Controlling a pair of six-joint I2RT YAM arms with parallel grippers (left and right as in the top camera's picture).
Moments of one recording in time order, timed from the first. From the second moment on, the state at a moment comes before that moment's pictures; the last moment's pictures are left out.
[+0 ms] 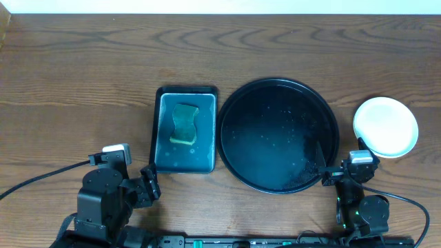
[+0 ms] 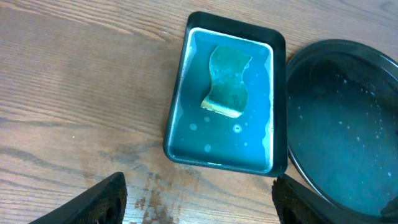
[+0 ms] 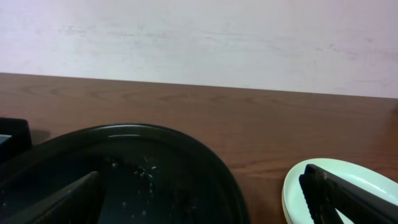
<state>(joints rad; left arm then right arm) -0.23 0.50 0.87 -1.14 -0.09 -0.36 0.14 0.01 0.01 -0.06 0.06 -0.03</state>
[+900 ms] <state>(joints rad) -0.20 0.43 0.82 -1.07 -0.15 -0.32 0.14 0.01 0.01 -0.06 0.06 -0.03</state>
